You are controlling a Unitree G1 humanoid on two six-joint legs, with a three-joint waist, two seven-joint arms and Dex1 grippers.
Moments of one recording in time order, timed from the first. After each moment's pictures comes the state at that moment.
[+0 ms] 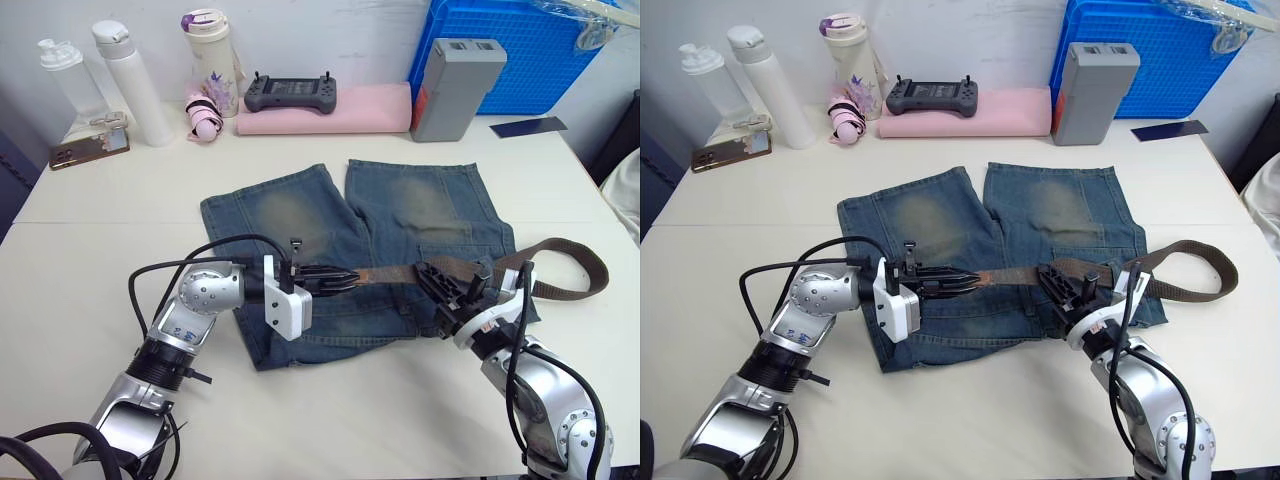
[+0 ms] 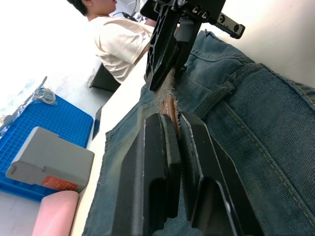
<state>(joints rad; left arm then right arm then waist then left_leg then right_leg) -0.54 0.48 -0.27 0.10 0.03 -0.68 -0.87 0.06 -0.23 -0.24 -0.59 1.95 0.52 -0.55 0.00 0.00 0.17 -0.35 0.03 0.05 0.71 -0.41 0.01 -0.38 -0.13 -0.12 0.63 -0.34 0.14</state>
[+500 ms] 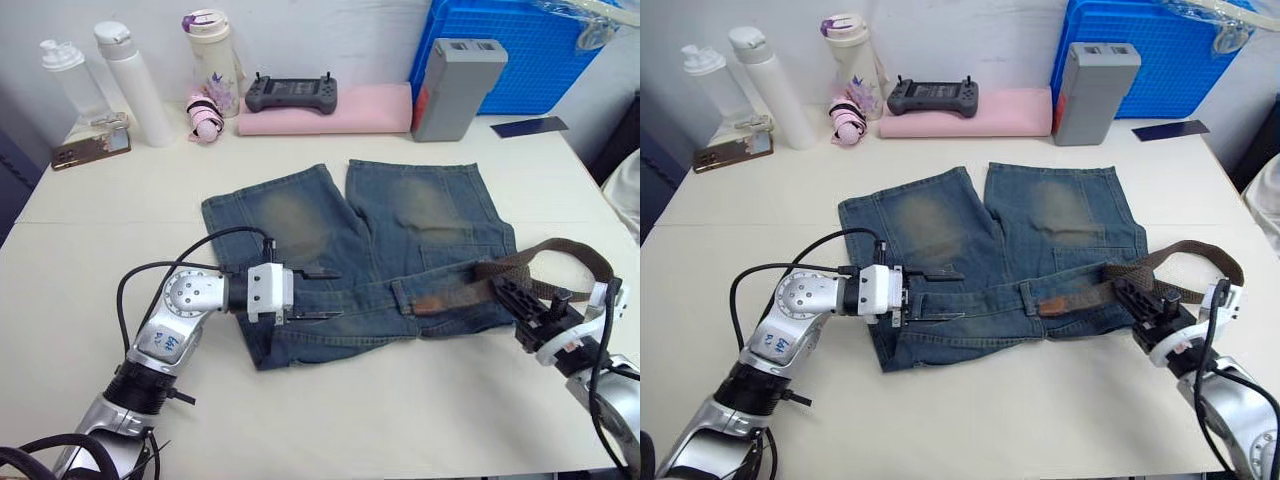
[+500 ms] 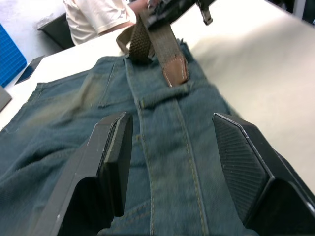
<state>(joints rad) -0.42 0.56 -0.23 -0.14 -0.31 -0.08 -1.00 0.22 -0.59 -0.52 -0.36 1.88 0.65 -0.19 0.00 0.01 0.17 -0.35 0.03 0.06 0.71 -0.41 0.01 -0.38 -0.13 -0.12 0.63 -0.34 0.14</state>
